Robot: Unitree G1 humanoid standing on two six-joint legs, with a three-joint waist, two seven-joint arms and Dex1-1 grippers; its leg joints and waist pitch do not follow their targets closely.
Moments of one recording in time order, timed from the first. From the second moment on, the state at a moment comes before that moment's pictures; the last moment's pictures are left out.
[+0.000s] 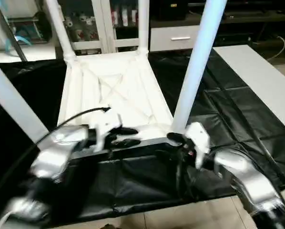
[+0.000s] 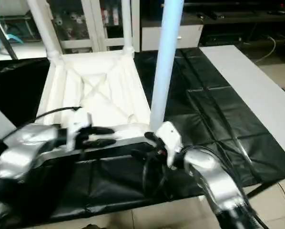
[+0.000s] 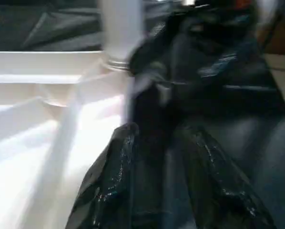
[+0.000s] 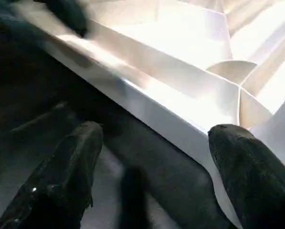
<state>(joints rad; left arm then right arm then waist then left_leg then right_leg) -0.39 0.49 -0.18 0.11 -0.14 0.27 -1.18 -0.29 -0.38 0.28 0.16 0.22 0.29 0.72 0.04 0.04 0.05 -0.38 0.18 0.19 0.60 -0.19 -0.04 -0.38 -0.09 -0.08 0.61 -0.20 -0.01</state>
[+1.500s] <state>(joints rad) 0.22 0.54 0.43 -0.25 -0.40 0.18 -0.93 -0.18 -0.37 0.18 0.05 0.38 0.15 0.81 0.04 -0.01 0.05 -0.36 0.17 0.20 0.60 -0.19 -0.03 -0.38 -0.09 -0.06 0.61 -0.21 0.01</state>
